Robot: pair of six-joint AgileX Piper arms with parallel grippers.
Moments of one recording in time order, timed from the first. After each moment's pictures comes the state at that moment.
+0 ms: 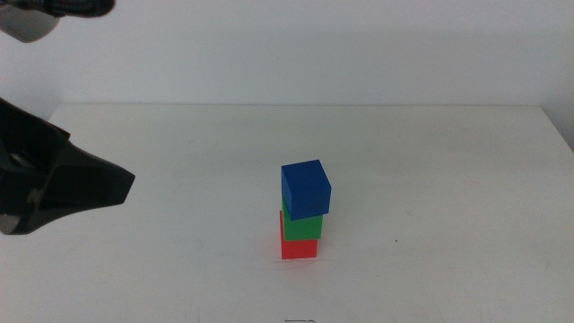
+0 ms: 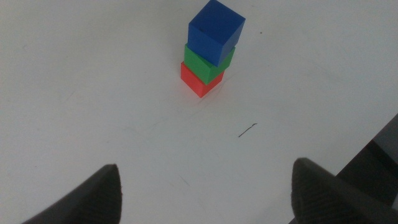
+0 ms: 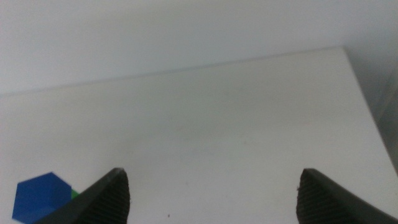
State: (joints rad) left arm -0.18 0.93 -1.22 -0.44 1.26 0.48; right arm 0.13 0.83 -1.13 0.00 0.91 0.24
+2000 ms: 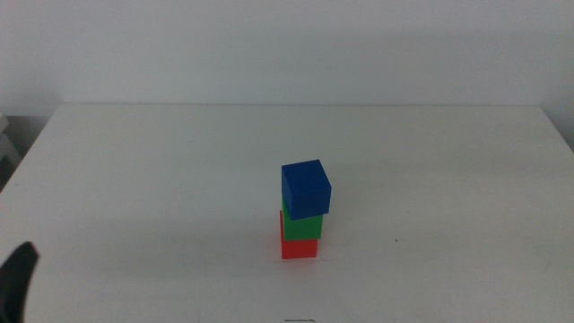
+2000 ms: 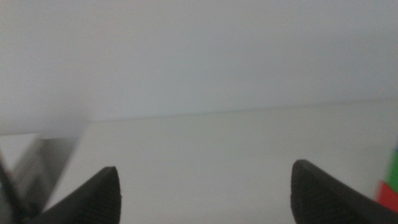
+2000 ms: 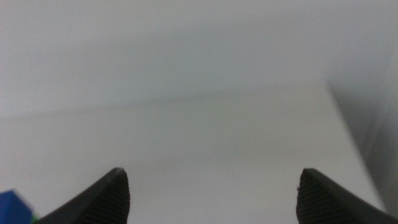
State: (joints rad) left arm -0.09 0.09 -0.15 -0.08 0.21 0.09; right arm 0.11 0.65 -0.81 -0.07 0.60 0.23
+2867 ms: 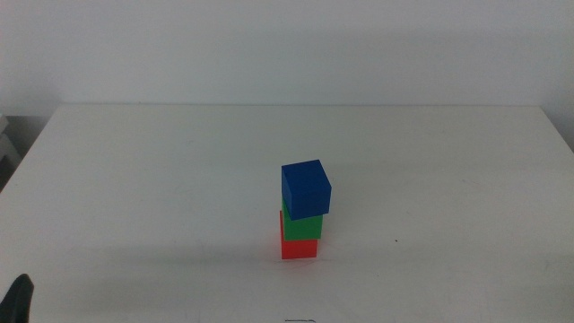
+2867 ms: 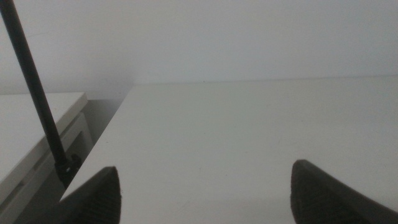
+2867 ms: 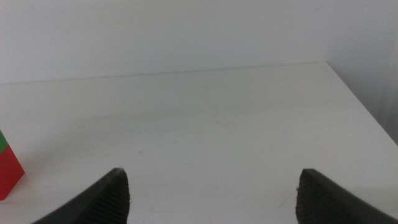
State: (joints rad) left arm 0.05 -0.01 0.03 -0.06 0.17 0.09; right arm 0.11 -0.01 0.03 -0.13 0.23 0.23
